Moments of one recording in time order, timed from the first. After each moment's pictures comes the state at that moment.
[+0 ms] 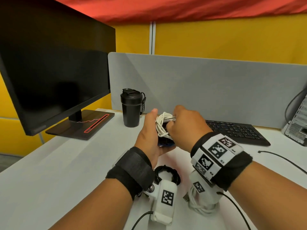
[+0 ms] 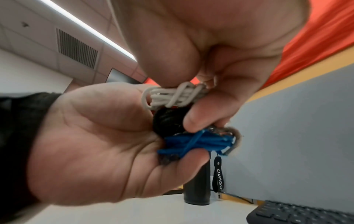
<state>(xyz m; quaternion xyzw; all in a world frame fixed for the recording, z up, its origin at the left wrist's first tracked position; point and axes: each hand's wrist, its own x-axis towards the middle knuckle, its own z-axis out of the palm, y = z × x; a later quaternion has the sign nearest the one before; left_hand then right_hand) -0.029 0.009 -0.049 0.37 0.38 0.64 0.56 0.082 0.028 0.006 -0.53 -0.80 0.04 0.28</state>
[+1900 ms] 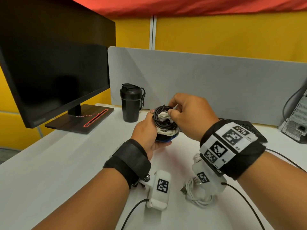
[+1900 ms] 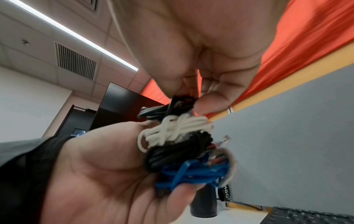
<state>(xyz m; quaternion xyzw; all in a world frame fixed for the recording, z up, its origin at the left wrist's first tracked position) -0.033 0.009 -0.050 0.35 0.44 0.65 0.52 0.096 0.028 0.020 -0.44 -0.82 0.06 0.36</state>
